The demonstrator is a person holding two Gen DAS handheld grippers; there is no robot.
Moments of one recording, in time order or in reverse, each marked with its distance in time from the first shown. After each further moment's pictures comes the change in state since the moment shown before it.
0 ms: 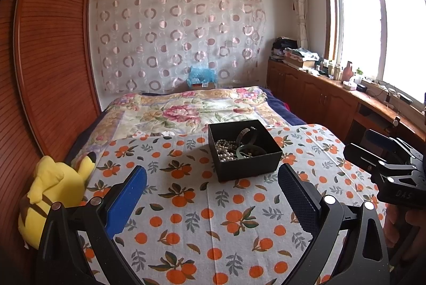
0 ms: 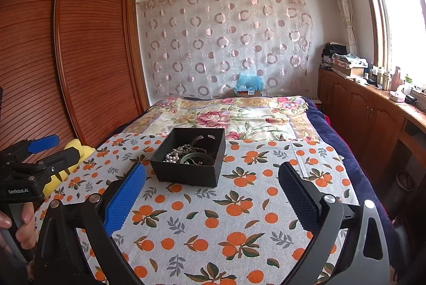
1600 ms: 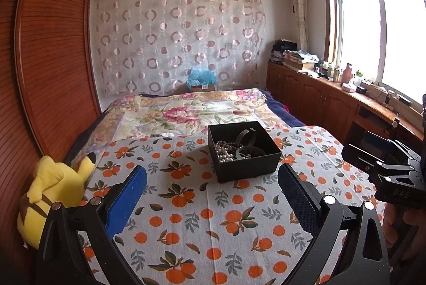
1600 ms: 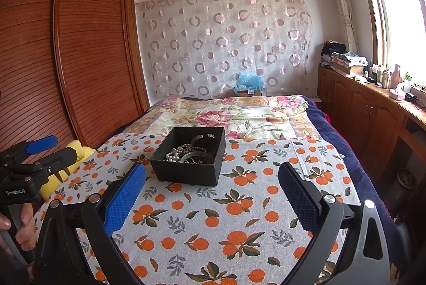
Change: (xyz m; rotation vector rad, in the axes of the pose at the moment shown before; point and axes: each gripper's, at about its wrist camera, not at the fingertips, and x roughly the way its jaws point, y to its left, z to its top) left arm -0.007 -0.006 0.001 0.002 -0.011 0.001; right arm -0.001 0.000 -0.002 0.005 -0.001 0.002
